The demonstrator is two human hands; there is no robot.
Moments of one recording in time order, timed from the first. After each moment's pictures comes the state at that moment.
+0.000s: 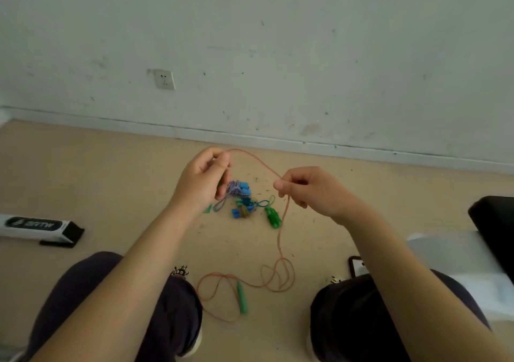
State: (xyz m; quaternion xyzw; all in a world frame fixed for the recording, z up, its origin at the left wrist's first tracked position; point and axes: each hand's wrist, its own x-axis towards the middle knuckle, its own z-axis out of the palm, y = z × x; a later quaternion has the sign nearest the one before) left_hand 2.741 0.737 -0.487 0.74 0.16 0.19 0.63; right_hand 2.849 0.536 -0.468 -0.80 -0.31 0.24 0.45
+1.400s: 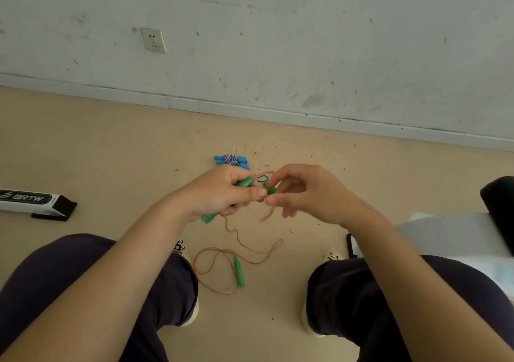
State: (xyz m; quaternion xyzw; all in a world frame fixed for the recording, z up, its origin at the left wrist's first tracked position) left_hand 2.744 0.722 -0.504 0.78 0.09 -0.14 0.60; right_hand 2.836 0.530 -0.494 -0.78 -0.31 0.31 0.45
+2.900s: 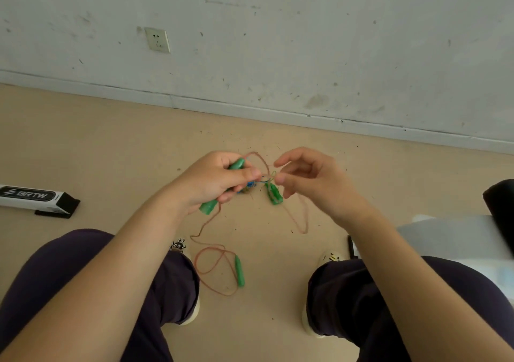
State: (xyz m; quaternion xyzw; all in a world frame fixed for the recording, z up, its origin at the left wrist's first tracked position) left_hand 2.745 0.730 -0.499 0.75 0.12 -0.05 0.64; right_hand 2.838 0.533 -0.498 -0.70 -0.27 0.26 0.60
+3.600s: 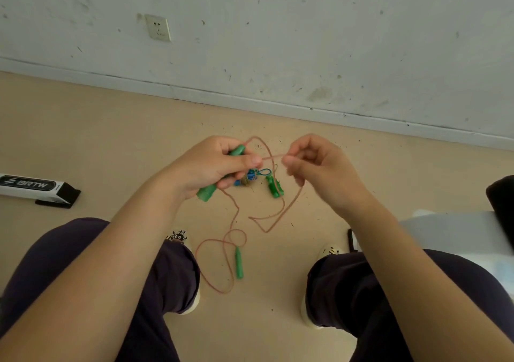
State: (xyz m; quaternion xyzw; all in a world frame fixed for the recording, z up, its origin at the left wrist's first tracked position) left_hand 2.745 0.737 -0.491 0.76 0.11 -0.06 0.63; right_hand 2.839 0.538 -0.499 -0.73 -0.26 0.21 0.60
